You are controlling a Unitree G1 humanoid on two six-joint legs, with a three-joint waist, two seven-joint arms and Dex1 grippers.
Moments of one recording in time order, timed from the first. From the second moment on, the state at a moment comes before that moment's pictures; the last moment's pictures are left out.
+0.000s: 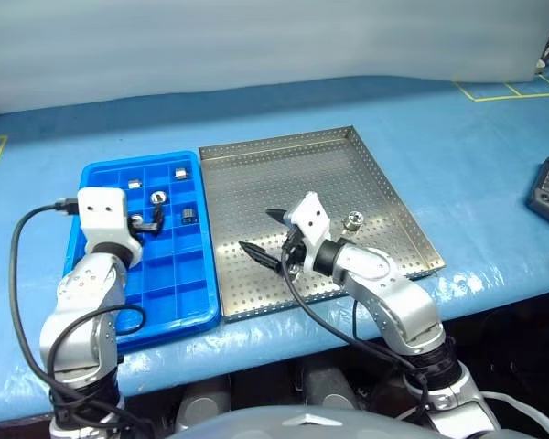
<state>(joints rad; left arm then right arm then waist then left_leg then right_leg) -0.10 0.27 0.25 -0.63 -0.17 0.90 -0.14 -0.25 -0.28 0.29 -0.43 0.26 0.64 0.51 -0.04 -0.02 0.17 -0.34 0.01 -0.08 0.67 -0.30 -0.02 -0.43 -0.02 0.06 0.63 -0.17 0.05</state>
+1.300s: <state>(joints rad) -0.43 0.59 -0.45 -0.21 -0.13 0.62 -0.91 -0.03 -0.43 0.09 -0.60 0.28 0.73 0.41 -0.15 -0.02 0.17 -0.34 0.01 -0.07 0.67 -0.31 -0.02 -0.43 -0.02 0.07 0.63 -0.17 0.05</state>
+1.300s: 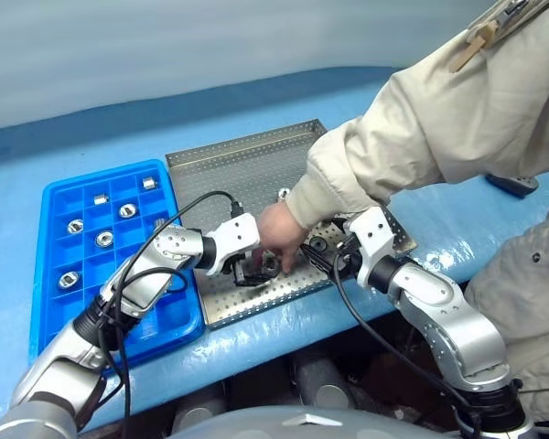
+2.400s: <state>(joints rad) -0.38 0.60 -0.44 -0.21 -0.13 0.63 -0.91 -0.06 -0.43 0.10 -0.59 0.28 0.73 0.41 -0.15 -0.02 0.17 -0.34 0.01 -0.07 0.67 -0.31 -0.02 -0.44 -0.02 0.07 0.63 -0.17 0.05</state>
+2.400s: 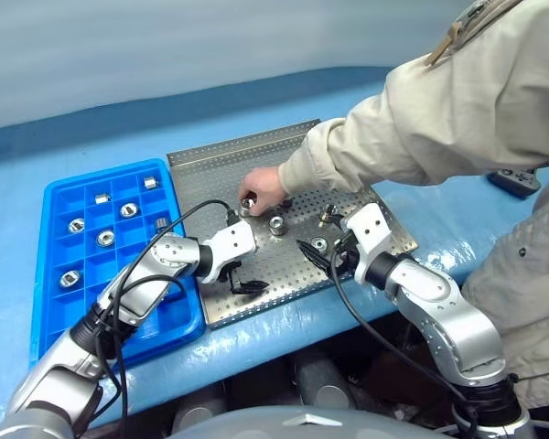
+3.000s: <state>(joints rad) -0.46 0.40 -0.20 -0.10 -0.11 0.52 -0.59 -0.08 -0.42 0.12 -0.56 0.28 0.72 0.42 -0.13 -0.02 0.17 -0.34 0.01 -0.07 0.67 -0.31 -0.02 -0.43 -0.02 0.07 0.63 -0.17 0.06</state>
